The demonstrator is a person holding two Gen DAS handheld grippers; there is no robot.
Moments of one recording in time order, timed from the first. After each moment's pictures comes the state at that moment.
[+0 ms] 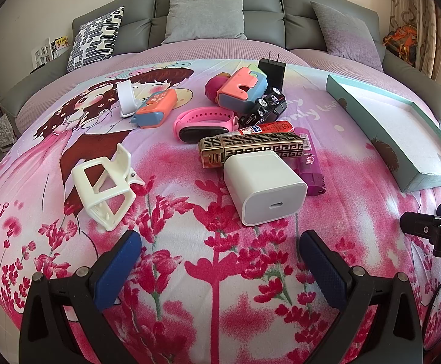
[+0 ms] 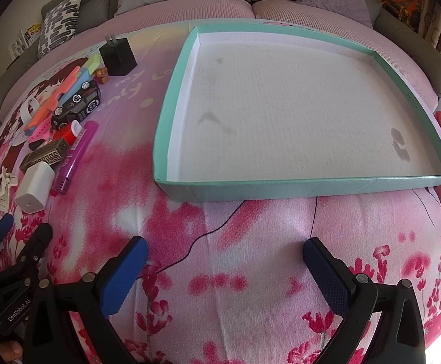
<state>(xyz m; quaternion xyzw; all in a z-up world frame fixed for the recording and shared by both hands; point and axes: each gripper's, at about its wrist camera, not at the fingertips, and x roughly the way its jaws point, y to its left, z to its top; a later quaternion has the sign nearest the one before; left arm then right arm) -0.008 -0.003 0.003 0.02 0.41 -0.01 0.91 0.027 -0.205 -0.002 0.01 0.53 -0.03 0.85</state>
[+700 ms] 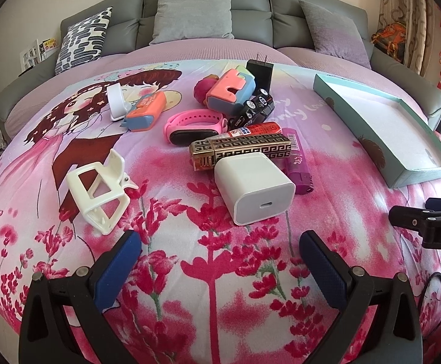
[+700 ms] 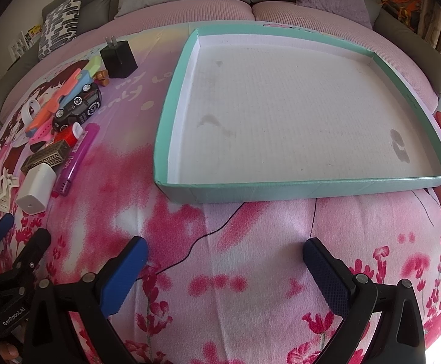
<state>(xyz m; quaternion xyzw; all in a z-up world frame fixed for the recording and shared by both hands) -0.005 0.001 0.011 0.02 0.42 -0.05 0.91 0.026 -0.207 0.002 0.02 0.52 -0.03 0.85</state>
